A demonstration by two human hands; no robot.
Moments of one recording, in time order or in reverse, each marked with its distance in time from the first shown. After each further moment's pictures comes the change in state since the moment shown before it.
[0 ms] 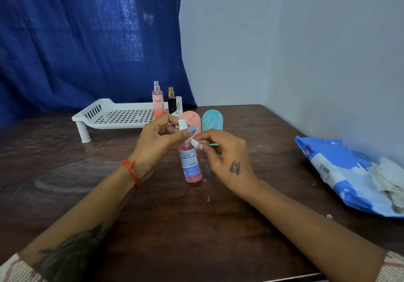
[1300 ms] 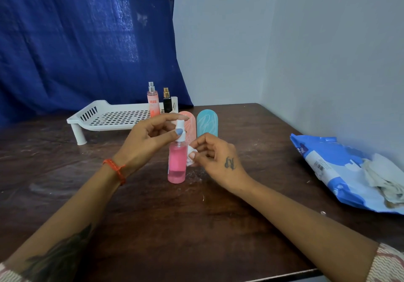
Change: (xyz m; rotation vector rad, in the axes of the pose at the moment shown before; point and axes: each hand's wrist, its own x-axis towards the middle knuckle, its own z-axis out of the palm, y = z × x) left_hand 0.003 -0.001 -0.021 0.178 -0.175 0.119; right_hand -0.004 0.002 0.004 0.281 -0.190 0.349
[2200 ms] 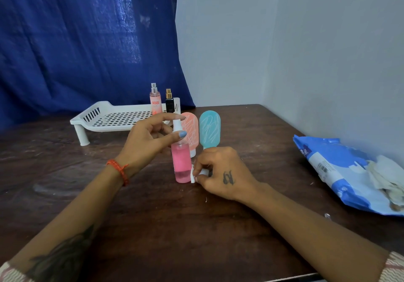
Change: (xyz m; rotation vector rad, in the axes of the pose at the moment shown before) left_hand 0.002 0.002 0.002 0.058 0.104 -0.036; right_hand -0.007 -0.002 -0.011 -0.506 -0.172 -0.321
